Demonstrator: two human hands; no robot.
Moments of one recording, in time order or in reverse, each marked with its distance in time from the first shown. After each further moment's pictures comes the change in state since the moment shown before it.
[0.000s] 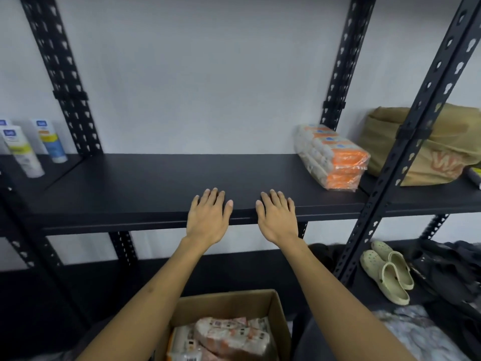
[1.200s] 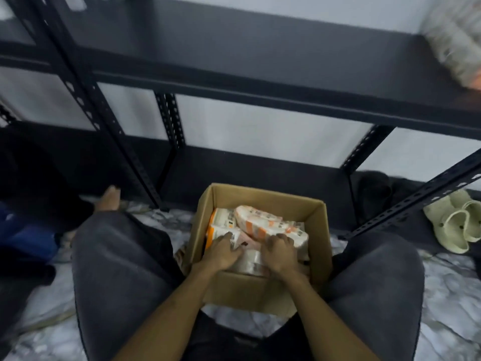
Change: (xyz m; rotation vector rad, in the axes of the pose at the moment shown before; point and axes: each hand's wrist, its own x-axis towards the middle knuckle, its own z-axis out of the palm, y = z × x) left_hand -0.299 -0.065 0.202 -0.578 -0.790 -0.644; right_hand -0.258 -0.005 0.225 0.185 -0.747 0.184
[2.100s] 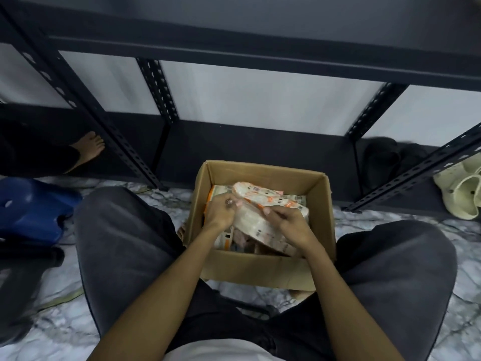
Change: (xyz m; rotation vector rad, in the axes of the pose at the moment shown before) left_hand 0.017 0.036 -0.019 -0.325 0.277 0.011; right_hand -0.011 0.009 -0.050 0.746 -0.134 -0.162
